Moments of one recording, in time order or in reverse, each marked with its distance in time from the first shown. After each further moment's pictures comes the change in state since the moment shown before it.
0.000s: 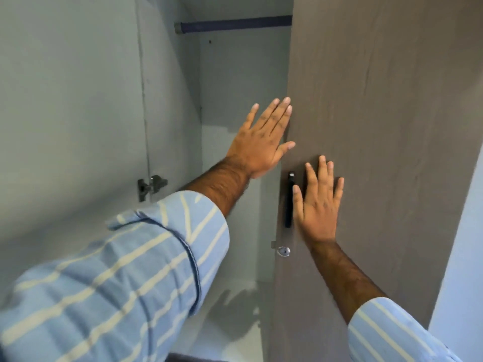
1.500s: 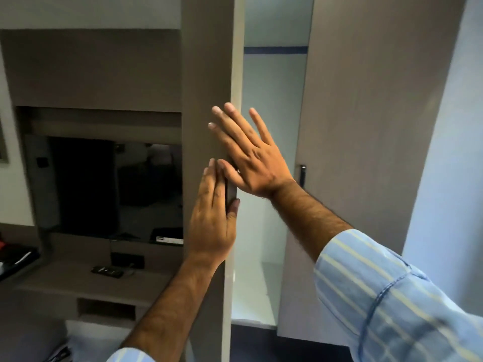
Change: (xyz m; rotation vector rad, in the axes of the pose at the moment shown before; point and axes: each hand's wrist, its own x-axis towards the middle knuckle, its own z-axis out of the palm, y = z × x) left_hand -0.258 -0.003 -0.165 -0.553 0.321 -0.464; right_hand 0.040 -0.249 -0.127 -0.042 0.133 -0.830
